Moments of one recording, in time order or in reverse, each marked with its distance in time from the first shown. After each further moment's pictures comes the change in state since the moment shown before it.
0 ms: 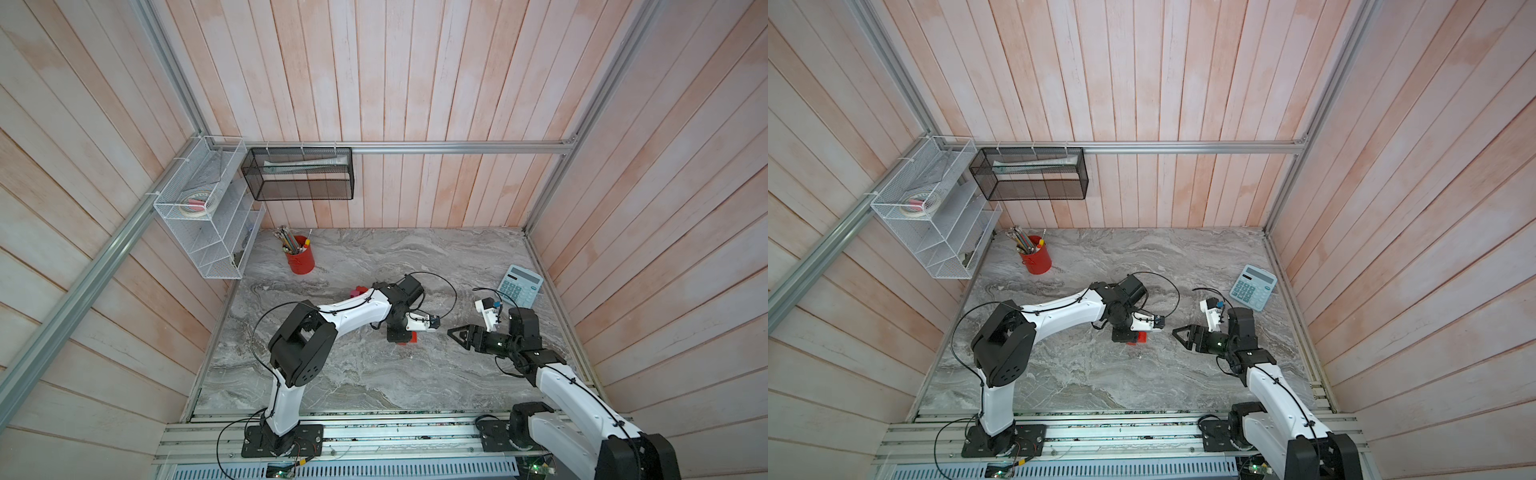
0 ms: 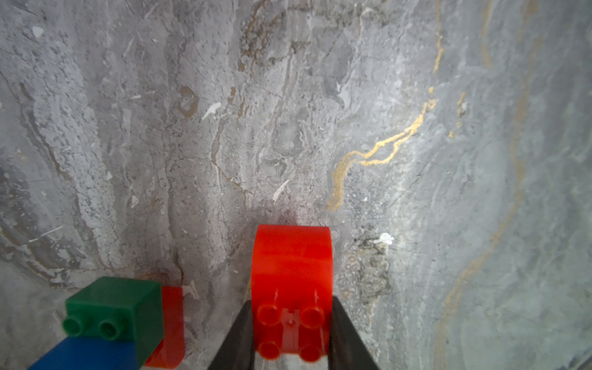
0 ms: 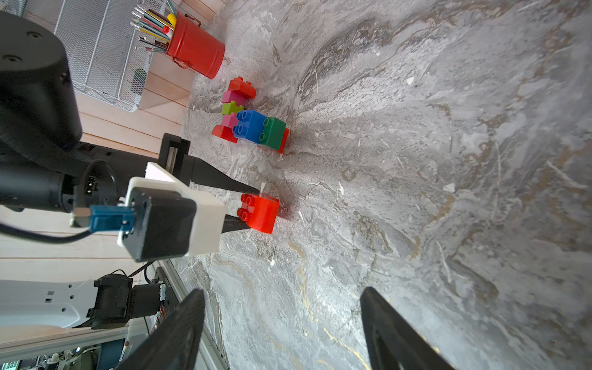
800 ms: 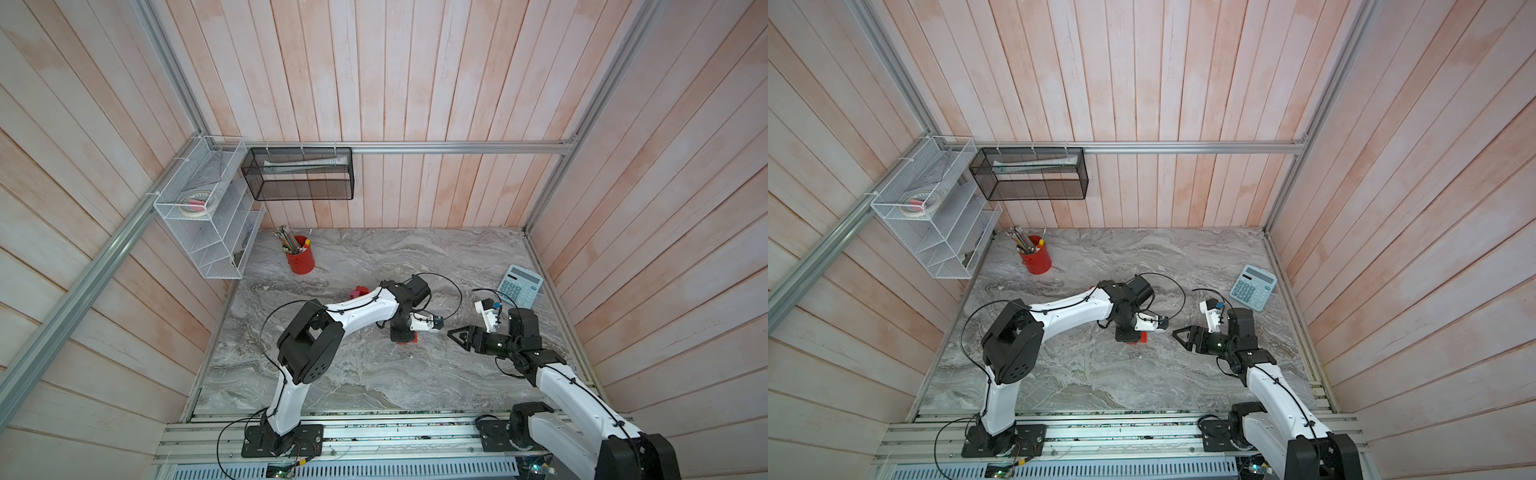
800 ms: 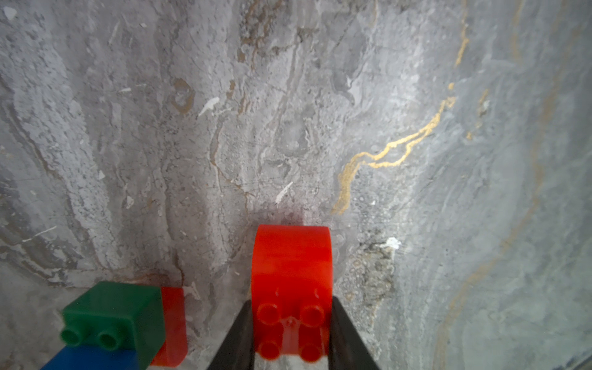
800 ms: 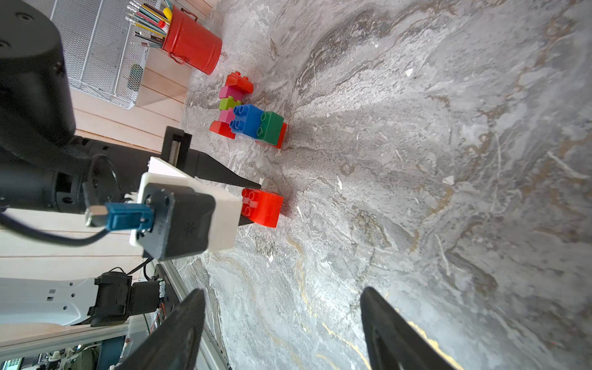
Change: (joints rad) left arm -0.024 0.059 0.092 -0.085 -0.060 -0.030; right arm 0.000 0.000 0.001 -0.023 -0.001 -0.009
